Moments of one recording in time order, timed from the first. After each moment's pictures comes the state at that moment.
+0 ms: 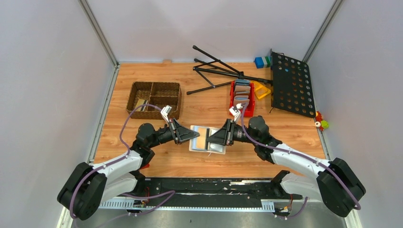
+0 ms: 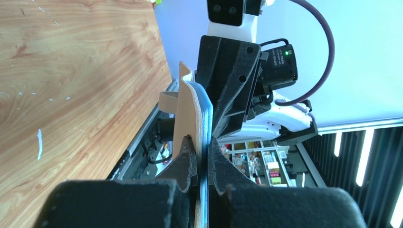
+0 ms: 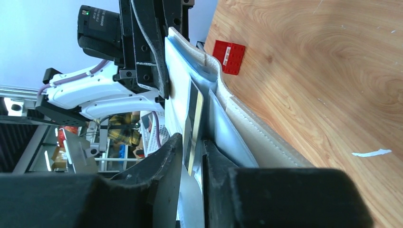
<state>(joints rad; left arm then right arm) -0.53 1.04 0.22 0.86 0.66 -1.38 0.70 1.10 0.43 0.51 -0.62 1.11</state>
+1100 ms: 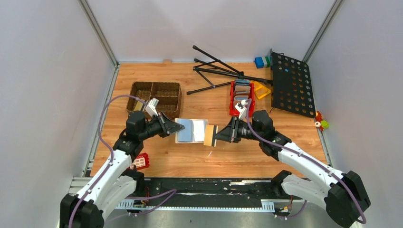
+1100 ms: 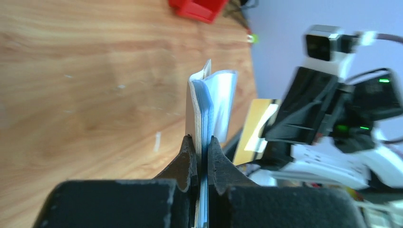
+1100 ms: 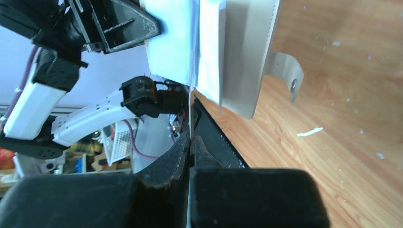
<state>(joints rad) -0.30 0.81 0.43 0.07 0.63 -0.93 0.63 0.99 0.51 0.15 -0.59 0.93</state>
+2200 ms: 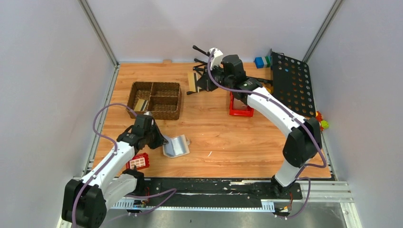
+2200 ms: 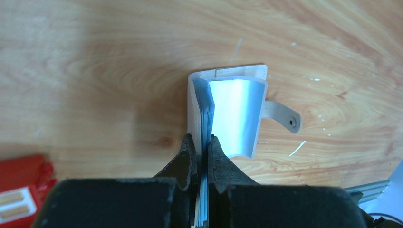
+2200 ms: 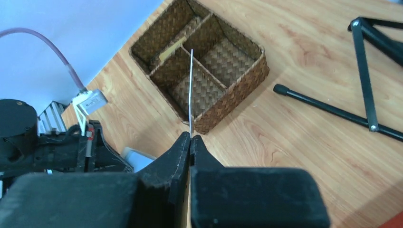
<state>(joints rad) -0.29 0.93 0.49 -0.47 0.14 -0.74 0.60 1.67 1.52 -0.18 -0.35 0.28</state>
